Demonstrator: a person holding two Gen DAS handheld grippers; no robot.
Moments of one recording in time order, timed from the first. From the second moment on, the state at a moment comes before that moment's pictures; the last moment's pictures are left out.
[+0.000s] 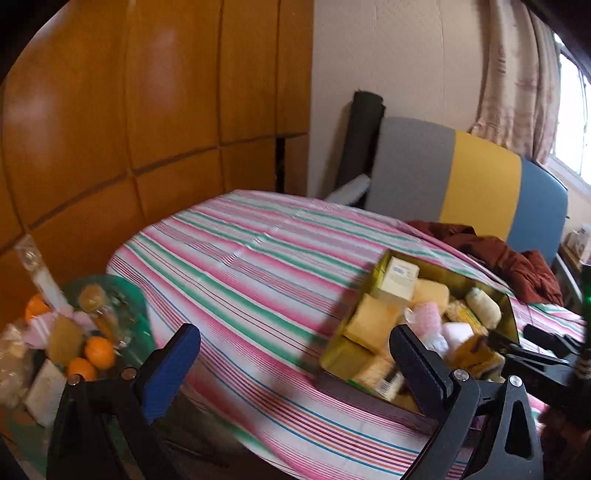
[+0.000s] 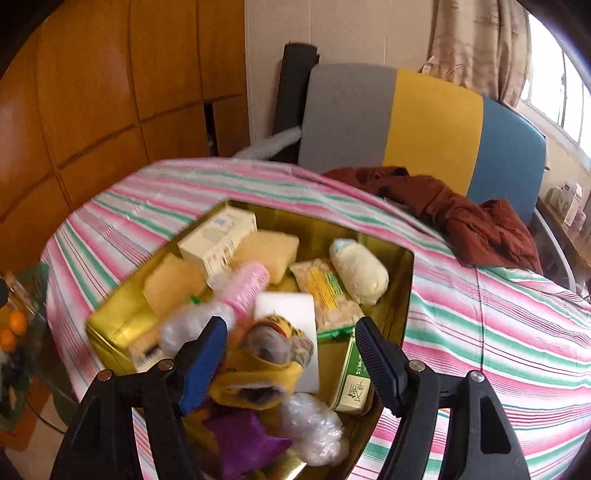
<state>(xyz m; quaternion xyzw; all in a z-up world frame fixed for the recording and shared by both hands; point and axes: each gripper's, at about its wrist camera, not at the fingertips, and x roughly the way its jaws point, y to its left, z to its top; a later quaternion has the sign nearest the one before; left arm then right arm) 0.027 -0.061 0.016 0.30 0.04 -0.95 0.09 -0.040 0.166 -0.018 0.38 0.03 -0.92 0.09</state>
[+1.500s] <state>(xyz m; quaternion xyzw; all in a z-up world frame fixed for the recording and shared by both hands) 0.048 -0.101 0.026 0.41 0.07 -0.90 0.12 -0.009 0.131 0.024 0.41 -0.03 -0.91 0.03</state>
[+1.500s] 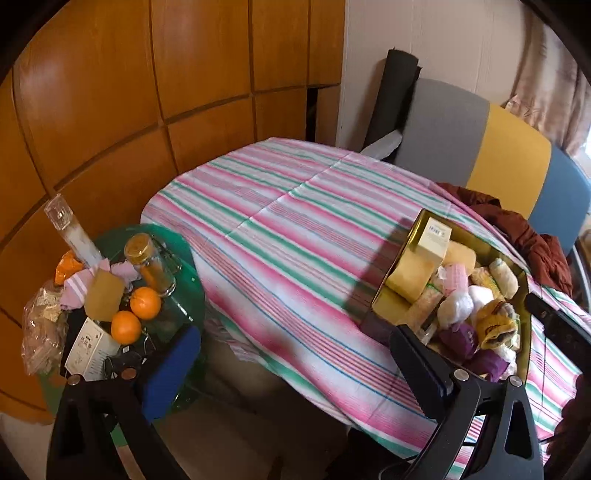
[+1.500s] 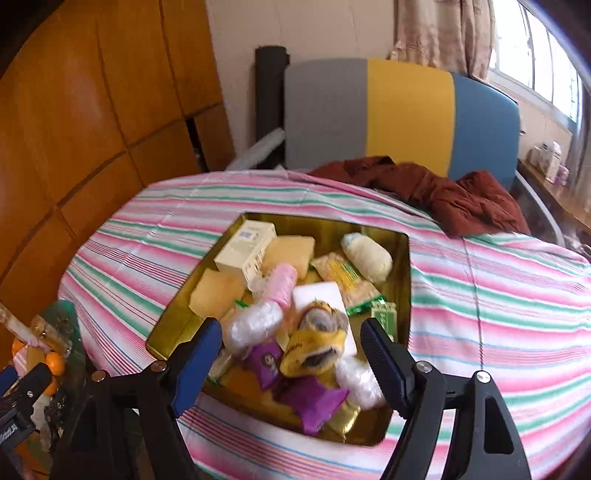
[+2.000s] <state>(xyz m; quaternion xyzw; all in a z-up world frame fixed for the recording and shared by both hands) 0.016 -0.067 0.024 0.43 0.02 -0.90 0.06 0.009 0.123 0.030 0.42 0.01 -0.91 0.04</state>
